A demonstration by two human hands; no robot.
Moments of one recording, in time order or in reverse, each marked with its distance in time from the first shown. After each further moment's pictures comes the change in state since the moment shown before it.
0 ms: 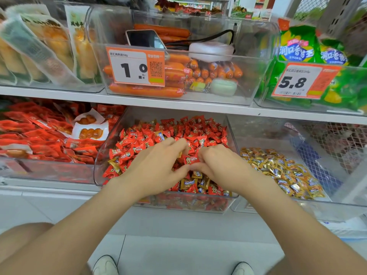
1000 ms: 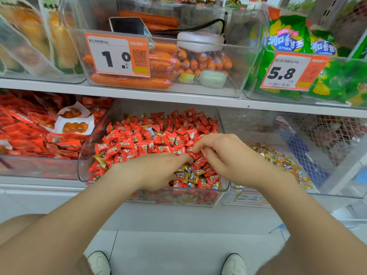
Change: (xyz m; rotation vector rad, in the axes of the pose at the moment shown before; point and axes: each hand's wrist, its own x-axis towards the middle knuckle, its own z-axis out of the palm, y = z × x) left_hand 0.027 0.000 0.025 0.012 -0.580 0.047; right_hand -0.030 0.026 -0.021 0.175 0.158 -0.117
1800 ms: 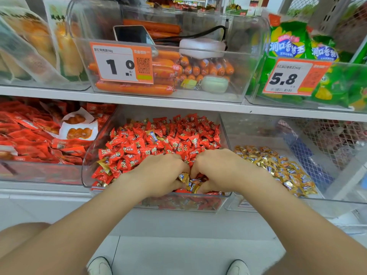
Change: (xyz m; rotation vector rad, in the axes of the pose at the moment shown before) left_hand -0.004 0.014 -0.003 0.175 0.175 -0.030; right_hand 0.026 -0.013 0.018 -0.430 -0.413 -0.061
